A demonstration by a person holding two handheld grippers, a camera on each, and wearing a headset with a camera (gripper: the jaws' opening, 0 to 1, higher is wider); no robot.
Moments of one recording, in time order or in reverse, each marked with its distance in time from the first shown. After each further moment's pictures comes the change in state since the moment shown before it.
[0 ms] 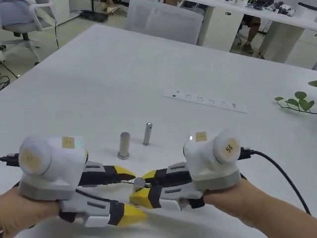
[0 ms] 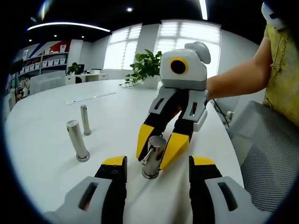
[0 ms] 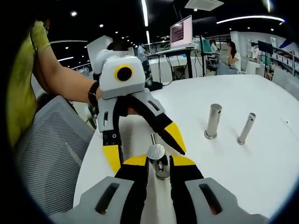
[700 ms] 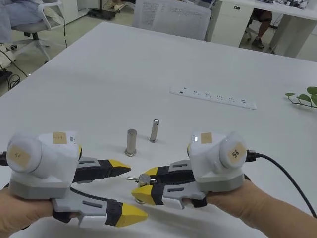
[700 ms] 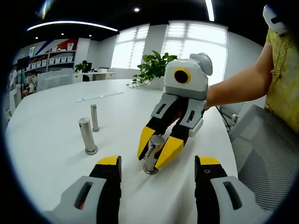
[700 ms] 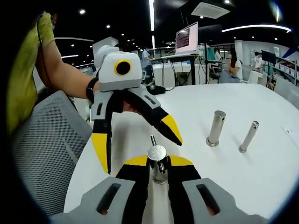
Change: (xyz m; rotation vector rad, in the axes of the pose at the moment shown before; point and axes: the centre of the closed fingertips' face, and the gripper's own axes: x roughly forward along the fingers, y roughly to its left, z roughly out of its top) left arm -0.019 0.002 0.002 -0.037 -0.003 0.064; right arm 0.007 -0.001 0.003 -0.071 -0.048 0.005
